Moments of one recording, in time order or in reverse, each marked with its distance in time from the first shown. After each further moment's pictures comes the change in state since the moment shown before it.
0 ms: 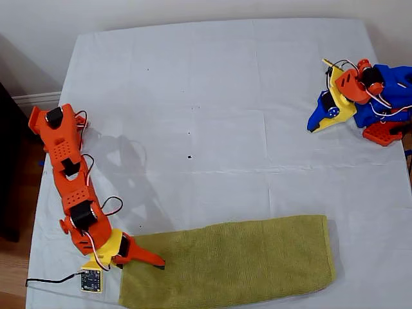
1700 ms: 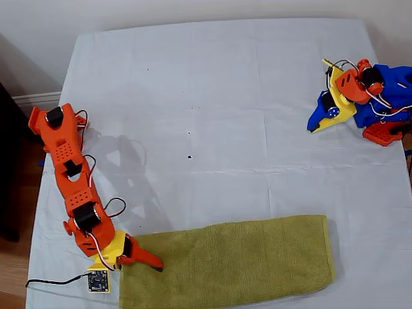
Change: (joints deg) arm 0 -1.1 -3.3 -1.4 -2.5 -4.9; arm 1 0.0 0.0 0.0 0.0 0.0
